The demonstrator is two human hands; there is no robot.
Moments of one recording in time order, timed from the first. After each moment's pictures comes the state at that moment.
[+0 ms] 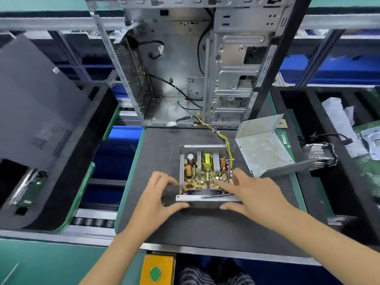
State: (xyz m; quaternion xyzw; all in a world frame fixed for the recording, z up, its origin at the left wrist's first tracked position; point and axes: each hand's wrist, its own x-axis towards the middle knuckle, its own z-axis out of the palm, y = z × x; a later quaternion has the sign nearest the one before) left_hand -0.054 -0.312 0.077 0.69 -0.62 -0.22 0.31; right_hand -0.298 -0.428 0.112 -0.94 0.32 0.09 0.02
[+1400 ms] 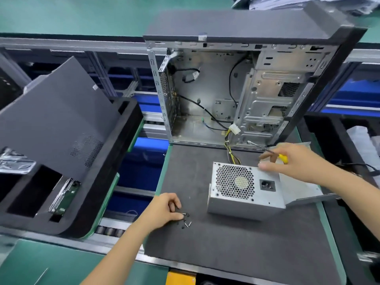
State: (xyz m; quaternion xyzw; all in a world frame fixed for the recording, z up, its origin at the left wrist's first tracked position) left_hand 0.023 -0.329 0.067 0.75 -0.48 -0.42 0.17; right_hand -0.272 -0.537 0.188 -0.87 0.42 -0.03 0.26
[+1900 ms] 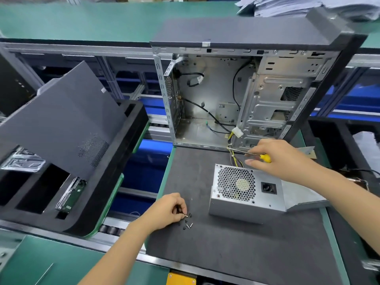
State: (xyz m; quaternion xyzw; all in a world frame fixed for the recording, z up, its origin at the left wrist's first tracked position) left_hand 0.025 -0.332 0.063 0.70 -0.60 -0.35 0.13; right_hand -0.232 -0.526 0.202 -0.92 0.35 -0.02 0.15
